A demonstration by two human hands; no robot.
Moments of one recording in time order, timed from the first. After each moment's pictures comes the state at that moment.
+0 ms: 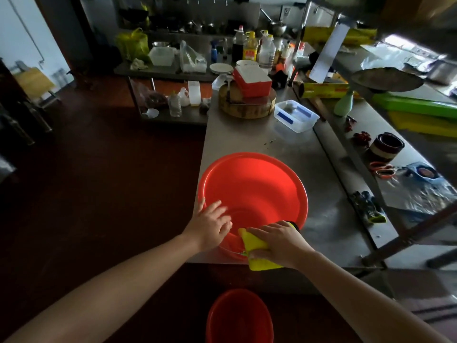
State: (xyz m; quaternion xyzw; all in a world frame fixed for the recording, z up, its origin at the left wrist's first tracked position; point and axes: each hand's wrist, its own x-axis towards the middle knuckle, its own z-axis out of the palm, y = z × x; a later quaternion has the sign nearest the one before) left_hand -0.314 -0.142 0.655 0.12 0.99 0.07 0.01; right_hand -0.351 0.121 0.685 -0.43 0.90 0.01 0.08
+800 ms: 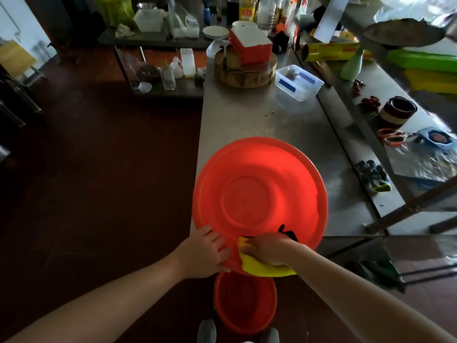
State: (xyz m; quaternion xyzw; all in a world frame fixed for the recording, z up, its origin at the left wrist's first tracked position) left_hand -0.217 -0.143 0.625 0.39 0.91 -0.11 -0.12; right_hand -0.296 0.086 0.644 -0.35 0.88 0.10 0.31
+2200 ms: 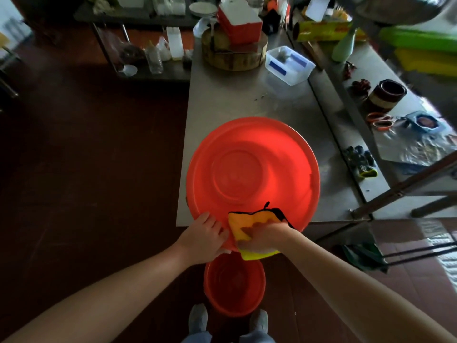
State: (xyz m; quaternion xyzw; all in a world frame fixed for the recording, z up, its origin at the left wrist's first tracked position) left_hand -0.233 -0.097 0.612 0.32 0.93 -0.13 -0.07; right_hand -0.310 0.110 0.633 -0.22 0.86 0.11 0.45
